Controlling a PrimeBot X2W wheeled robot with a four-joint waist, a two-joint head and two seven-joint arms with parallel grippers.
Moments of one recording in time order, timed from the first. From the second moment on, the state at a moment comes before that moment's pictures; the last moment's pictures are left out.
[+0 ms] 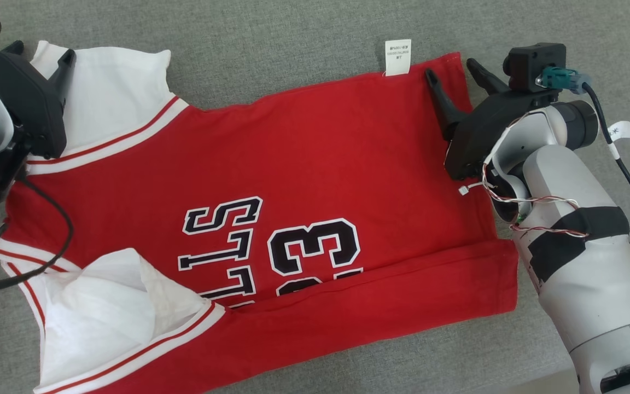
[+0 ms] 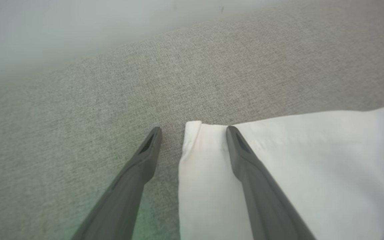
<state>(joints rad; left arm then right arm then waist) -1.13 0.53 -0.56 0.75 -0.66 -0.13 0.35 -0.97 -0.15 0.29 0.80 0.35 0.13 0.09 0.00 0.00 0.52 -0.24</state>
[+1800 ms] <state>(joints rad) -0.42 0.48 -0.52 0.17 -0.88 0.07 -0.21 -0.41 -0.30 0.22 0.54 0.54 0.13 -0.25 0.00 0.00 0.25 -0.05</state>
